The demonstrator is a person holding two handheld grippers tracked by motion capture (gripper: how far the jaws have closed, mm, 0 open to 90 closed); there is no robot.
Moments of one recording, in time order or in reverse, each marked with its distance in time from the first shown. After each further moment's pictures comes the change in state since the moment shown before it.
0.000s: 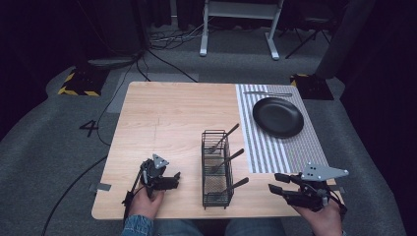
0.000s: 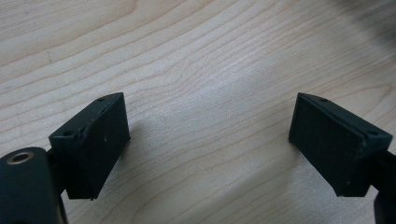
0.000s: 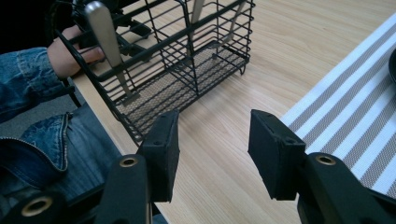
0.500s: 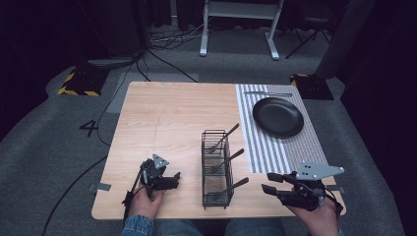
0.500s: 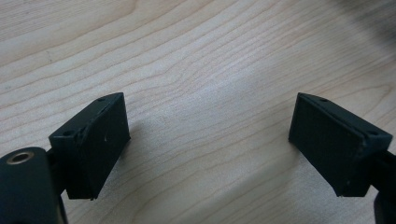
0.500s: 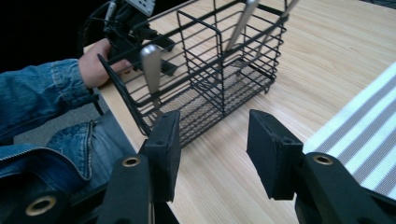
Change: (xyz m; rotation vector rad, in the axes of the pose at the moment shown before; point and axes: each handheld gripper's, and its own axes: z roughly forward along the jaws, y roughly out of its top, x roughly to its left) left arm 0.000 0.000 0.000 -0.001 0.000 -0.001; right arm 0.017 0.020 0.003 -0.018 0.065 -0.030
